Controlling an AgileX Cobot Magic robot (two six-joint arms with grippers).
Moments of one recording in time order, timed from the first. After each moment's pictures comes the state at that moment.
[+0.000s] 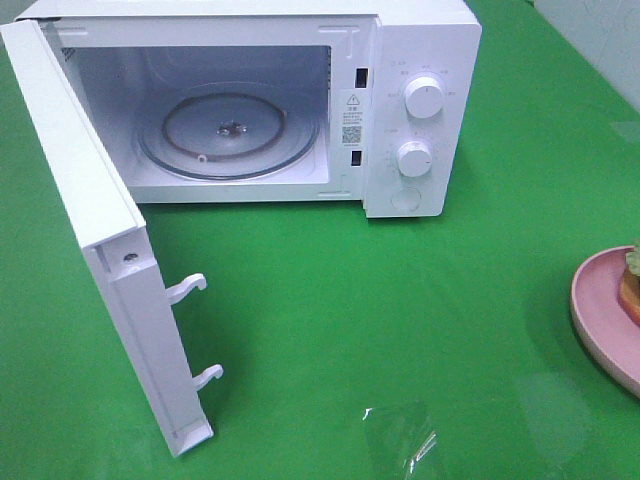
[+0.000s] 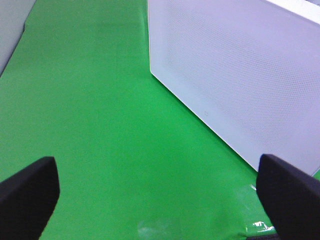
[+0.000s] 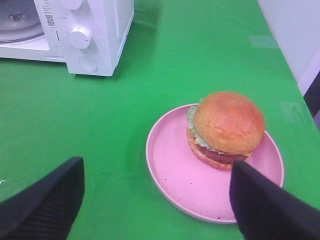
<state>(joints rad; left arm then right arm) 0.04 0.00 -0.52 -0.14 1.08 0.11 0.10 0.00 -0.49 -0.07 0.97 0.03</state>
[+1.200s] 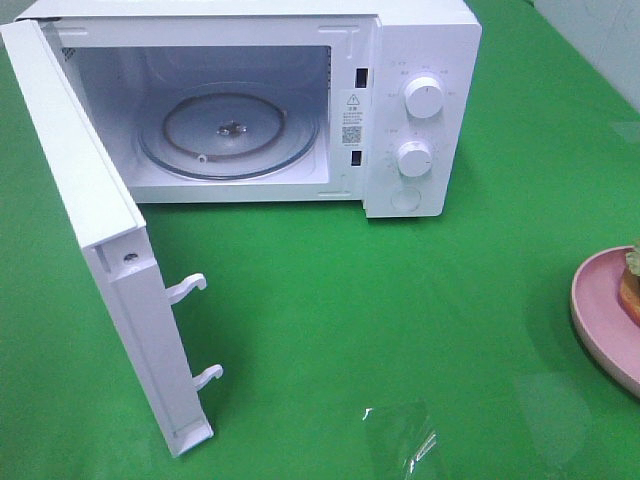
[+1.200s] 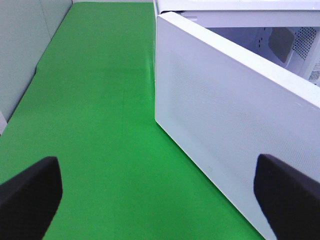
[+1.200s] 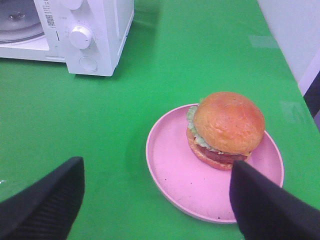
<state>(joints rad) 0.04 0.15 -0.56 -0.14 0.85 0.10 0.10 0.00 -0.49 -0.07 0.97 0.03</state>
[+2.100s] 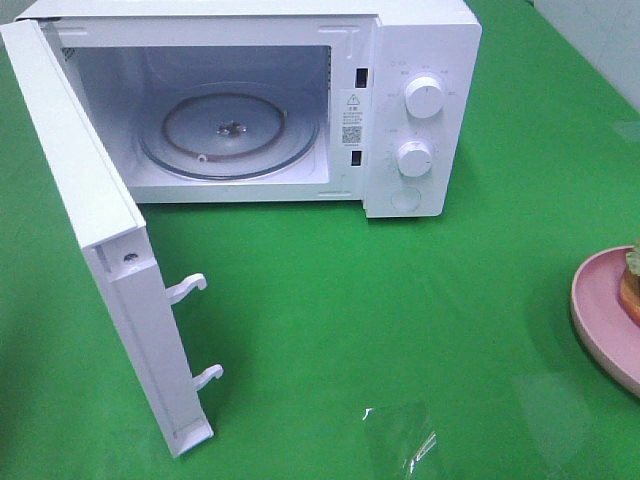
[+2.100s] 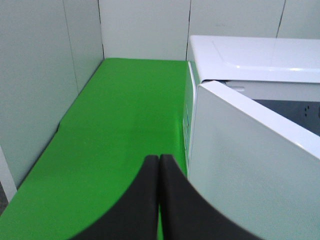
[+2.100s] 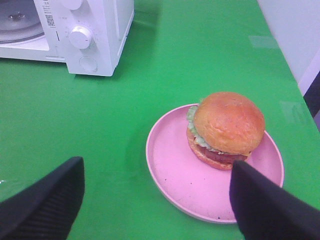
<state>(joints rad) 0.04 0.53 -0.36 -0.14 0.06 0.10 0.10 0.00 -0.49 -0.07 0.97 0.03</state>
